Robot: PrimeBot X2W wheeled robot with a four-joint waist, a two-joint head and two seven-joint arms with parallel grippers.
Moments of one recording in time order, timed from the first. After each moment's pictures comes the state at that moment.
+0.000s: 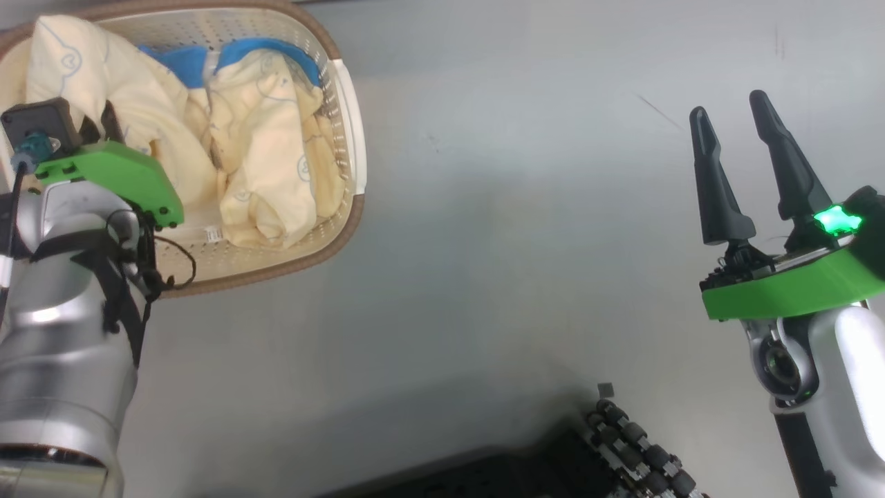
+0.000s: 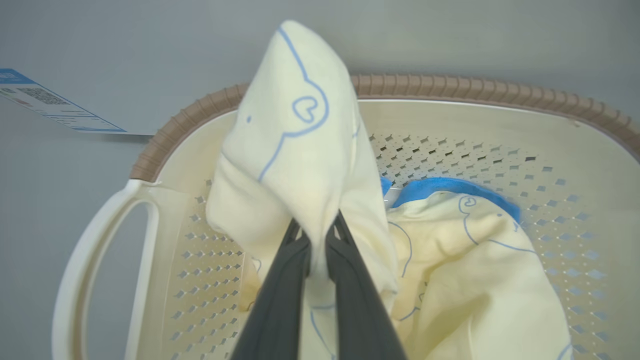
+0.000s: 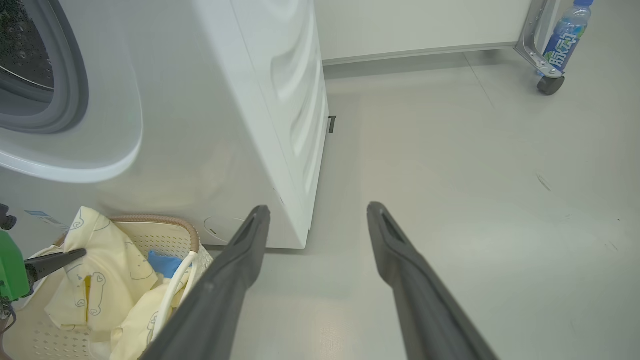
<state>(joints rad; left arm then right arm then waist) -1.06 0.17 -0.26 1.23 -0.38 0.02 -0.24 -0.31 -0.15 0.11 -0.02 0.35 0.13 -0.25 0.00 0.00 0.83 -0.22</state>
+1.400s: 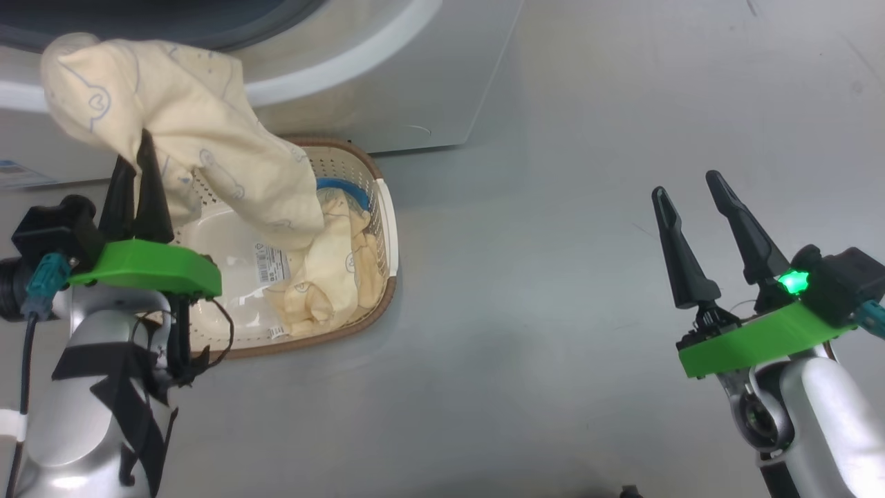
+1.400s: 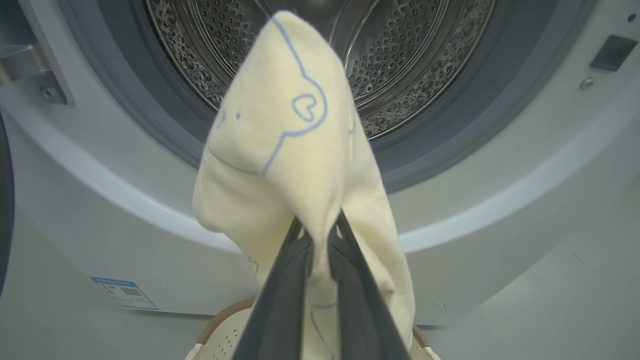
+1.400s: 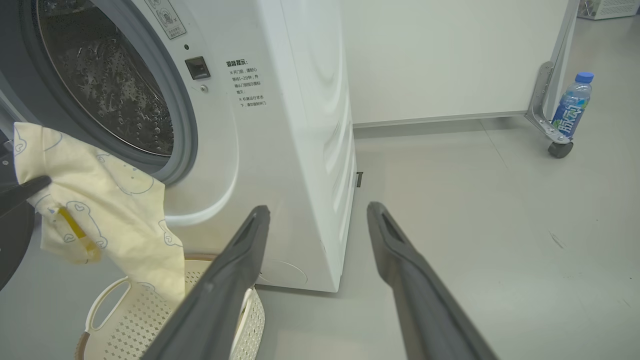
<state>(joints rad) -0.54 0.20 -0.17 0.36 -0.34 0.05 -0.20 -0.21 -0.17 0.17 0.04 0.35 0.13 -0.25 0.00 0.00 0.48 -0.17</state>
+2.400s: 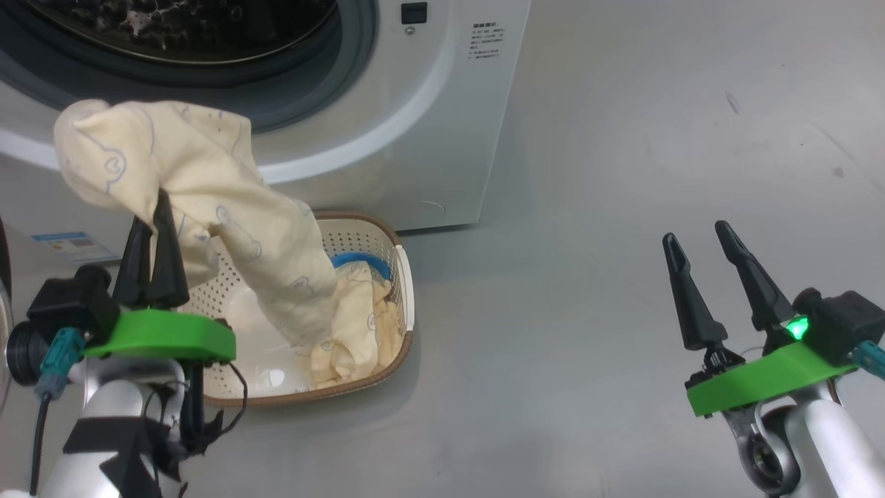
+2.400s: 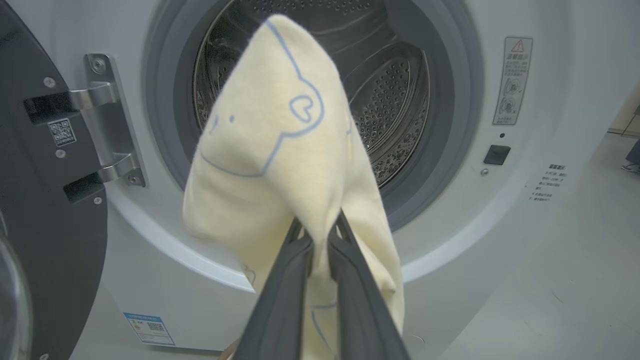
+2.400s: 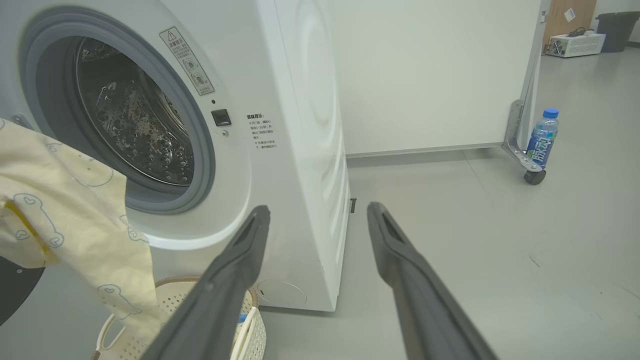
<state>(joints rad) -0.37 0.22 -0.18 0.16 -0.35 0.09 -0.17 -0.11 -0.18 0.16 0.04 0.36 0.13 -0.25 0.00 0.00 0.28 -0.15</state>
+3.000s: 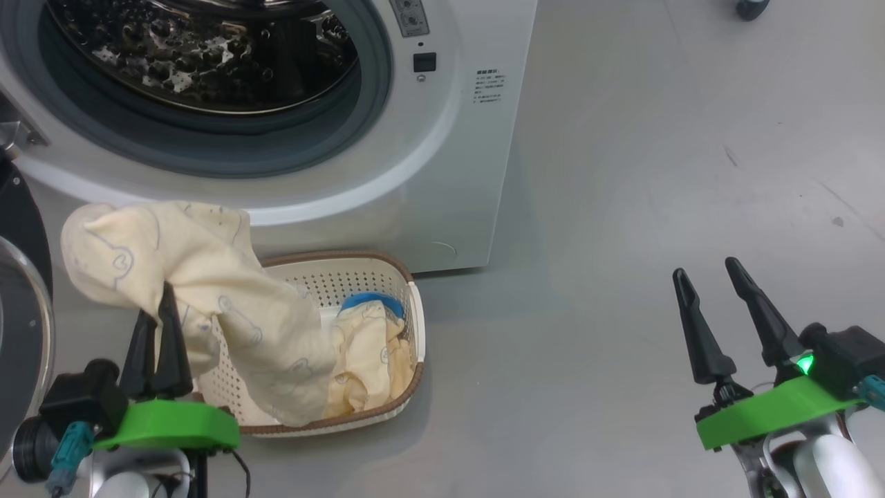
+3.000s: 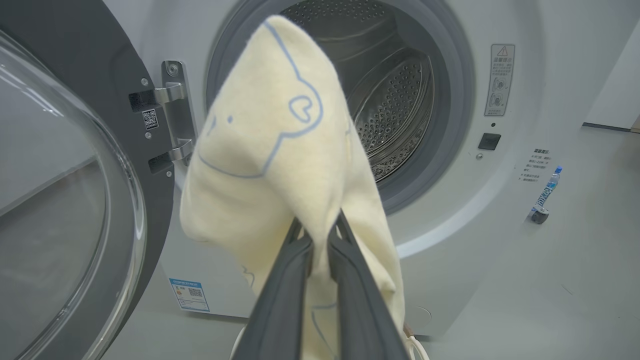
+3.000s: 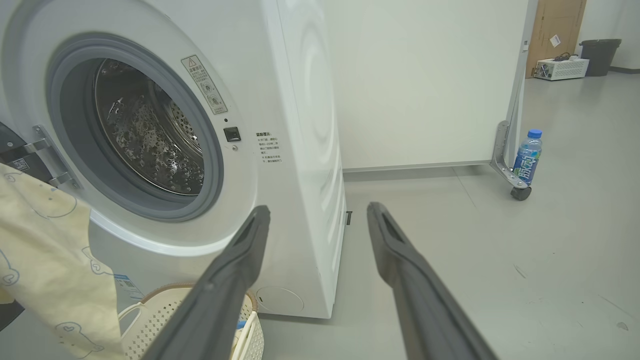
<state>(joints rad) -0.11 0.24 -0.17 0.03 -0.35 0.18 -0.18 -0.02 -0.19 0.14 0.02 0.34 0.13 -0.25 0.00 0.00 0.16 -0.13</state>
